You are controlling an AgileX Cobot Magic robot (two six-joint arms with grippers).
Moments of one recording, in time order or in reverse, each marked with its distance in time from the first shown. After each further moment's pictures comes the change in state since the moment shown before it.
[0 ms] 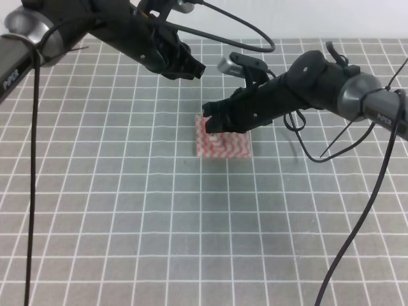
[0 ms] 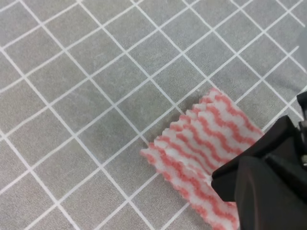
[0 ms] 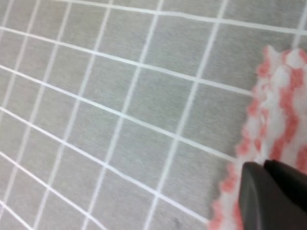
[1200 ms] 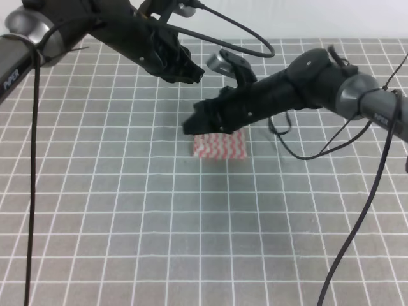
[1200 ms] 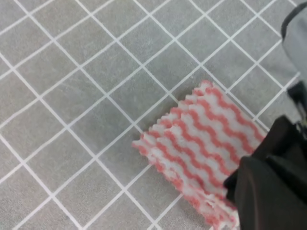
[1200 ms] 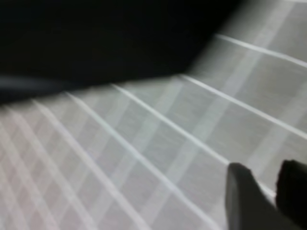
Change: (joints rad) left arm 0.002 0.000 0.000 -0.003 0.016 0.031; right arm -0.002 0.039 -0.028 0.166 0.125 -0.185
